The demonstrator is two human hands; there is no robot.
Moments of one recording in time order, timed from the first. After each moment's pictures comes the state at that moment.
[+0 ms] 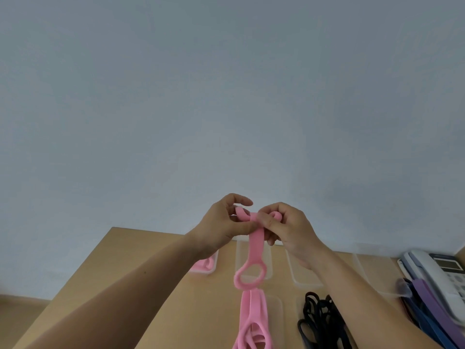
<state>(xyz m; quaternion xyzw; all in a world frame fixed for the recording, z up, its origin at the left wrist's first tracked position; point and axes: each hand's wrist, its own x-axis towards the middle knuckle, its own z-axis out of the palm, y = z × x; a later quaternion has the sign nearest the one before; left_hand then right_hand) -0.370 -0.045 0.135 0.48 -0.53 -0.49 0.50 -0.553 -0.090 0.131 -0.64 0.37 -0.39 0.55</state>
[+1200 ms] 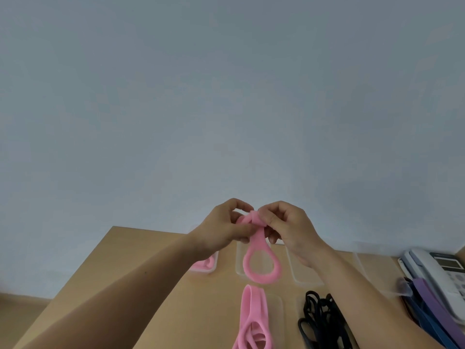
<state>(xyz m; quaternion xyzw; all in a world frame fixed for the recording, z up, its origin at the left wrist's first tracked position) -0.368 -0.046 0.130 0.51 -0.55 -0.50 0.44 -0.553 -0.093 0.130 -0.64 0.38 -0.39 0.54</state>
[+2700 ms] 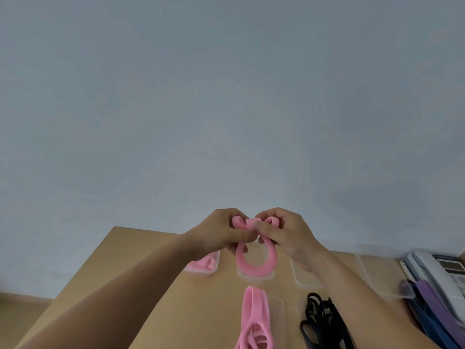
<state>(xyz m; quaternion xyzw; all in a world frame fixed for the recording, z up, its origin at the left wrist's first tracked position) -0.357 -0.045 0.131 0.52 -0.58 -0.50 0.37 -0.549 -0.089 0.127 -0.65 0.39 -0.35 0.55</state>
